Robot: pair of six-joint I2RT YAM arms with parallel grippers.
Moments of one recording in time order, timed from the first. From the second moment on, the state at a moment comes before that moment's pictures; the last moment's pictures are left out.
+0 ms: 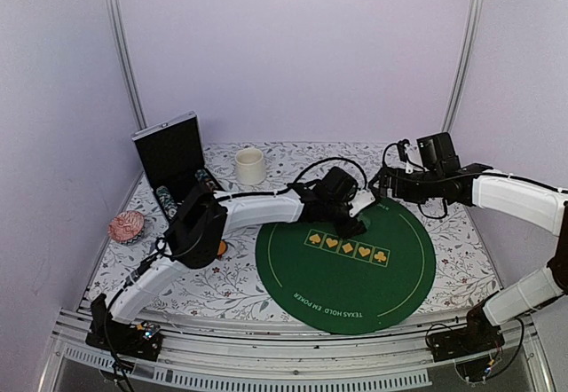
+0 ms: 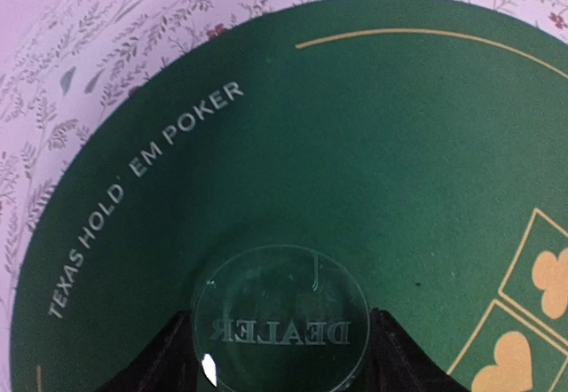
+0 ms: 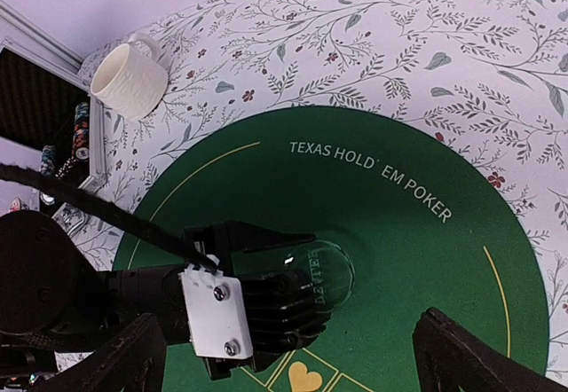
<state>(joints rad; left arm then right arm) -0.97 2.69 2.28 -0.33 0.09 0.30 0.42 1.37 0.94 -0.26 -0.13 0.42</state>
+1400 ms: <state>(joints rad) -0.69 1.69 1.01 -0.64 -0.20 -0.23 0.85 1.89 1.26 0.00 -0.51 0.50</state>
